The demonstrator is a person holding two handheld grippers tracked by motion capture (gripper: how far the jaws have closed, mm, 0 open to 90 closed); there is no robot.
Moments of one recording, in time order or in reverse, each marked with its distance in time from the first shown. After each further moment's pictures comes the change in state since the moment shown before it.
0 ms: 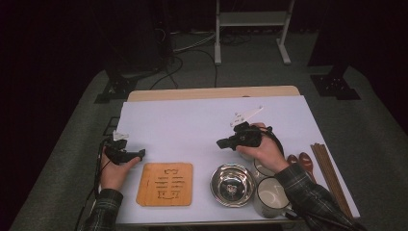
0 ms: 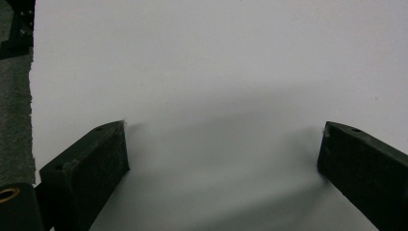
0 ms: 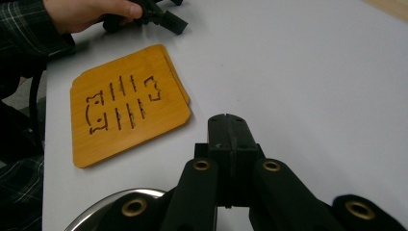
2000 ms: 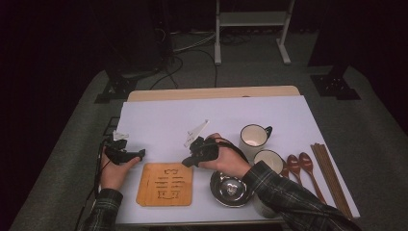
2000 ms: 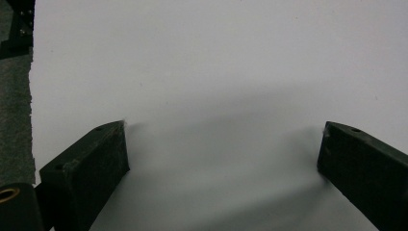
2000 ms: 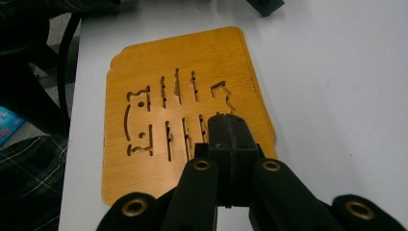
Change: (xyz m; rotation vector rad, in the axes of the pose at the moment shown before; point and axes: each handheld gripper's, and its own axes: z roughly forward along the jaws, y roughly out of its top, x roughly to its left) left arm 0.000 0.000 0.000 -0.002 0.000 -0.002; right arm 0.058 0.037 0.095 0.181 0.144 -0.181
